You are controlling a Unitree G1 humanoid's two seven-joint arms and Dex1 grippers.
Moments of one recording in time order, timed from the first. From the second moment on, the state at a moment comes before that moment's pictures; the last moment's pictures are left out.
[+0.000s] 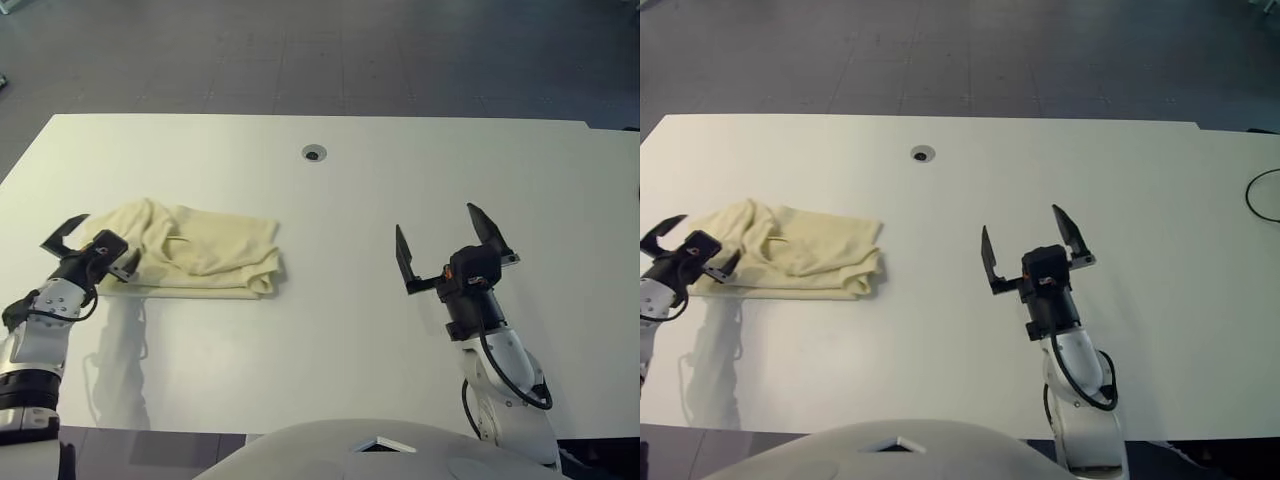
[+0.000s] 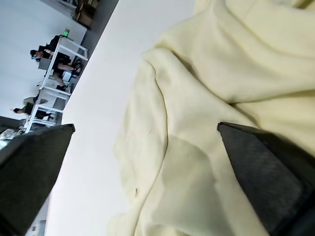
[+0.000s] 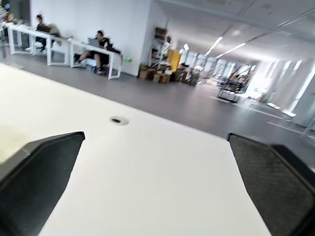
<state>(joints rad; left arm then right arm) 0.02 0.81 0.12 0.35 0.14 -0.13 -0.39 0.37 -0.17 0.18 -0.73 -0.11 0.27 0.22</state>
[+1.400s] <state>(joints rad) 0.17 0.69 0.19 -0.24 0.16 0.18 -0.38 -0.36 -0.26 0.37 0.04 -0.13 0.34 0.47</state>
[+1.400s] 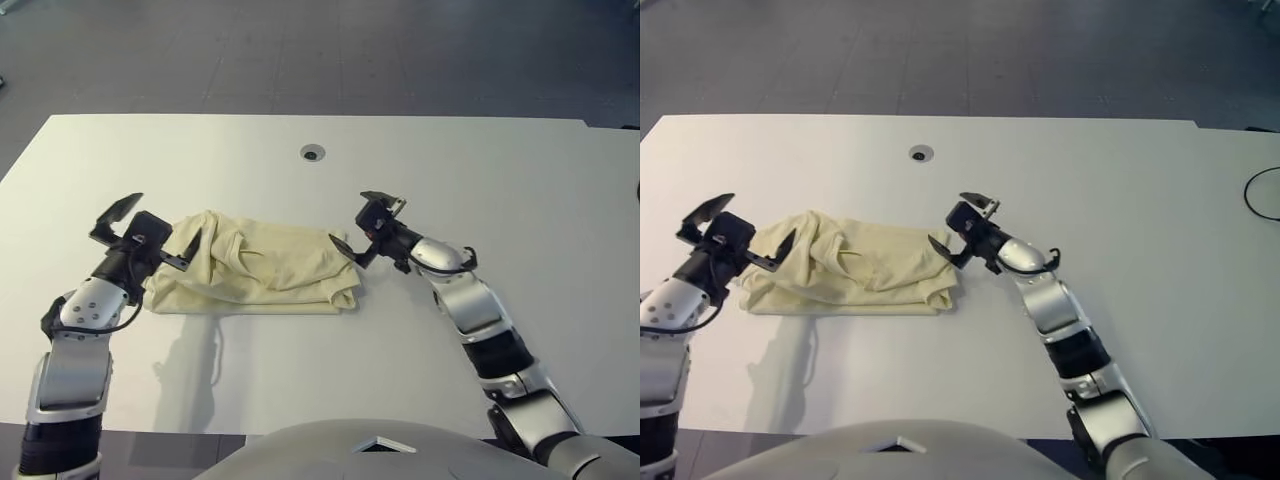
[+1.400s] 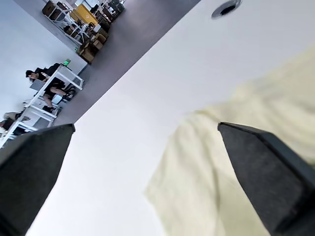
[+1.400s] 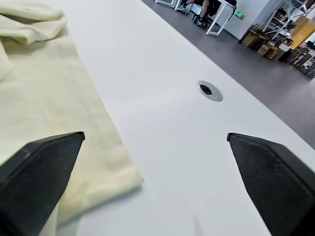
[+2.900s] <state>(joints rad) 0.32 0.60 -0.24 -0.50 0.34 0.15 -0.49 0.01 -0.65 0.13 -0.24 -0.21 0.34 0.56</state>
